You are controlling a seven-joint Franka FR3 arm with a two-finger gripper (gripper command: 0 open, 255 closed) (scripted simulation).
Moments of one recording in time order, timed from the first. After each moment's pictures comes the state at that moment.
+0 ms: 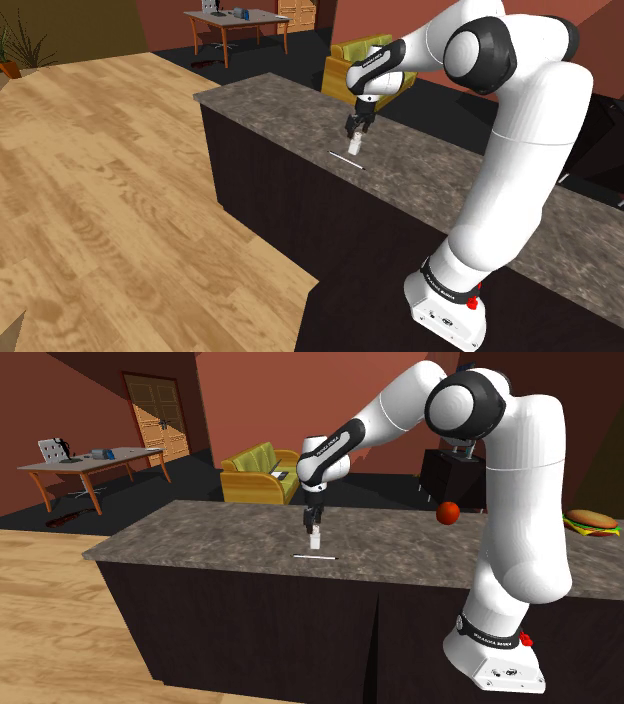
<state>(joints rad) -0.16 0.28 -0.38 -1.99 0.12 2.26 -0.48</state>
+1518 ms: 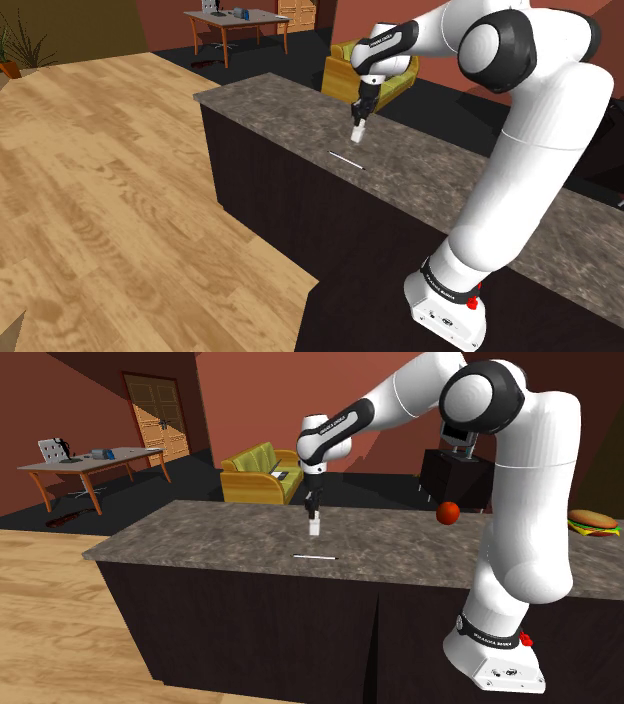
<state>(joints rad) -0.15 0.20 -0.39 -1.92 0.08 2.12 -0.45</state>
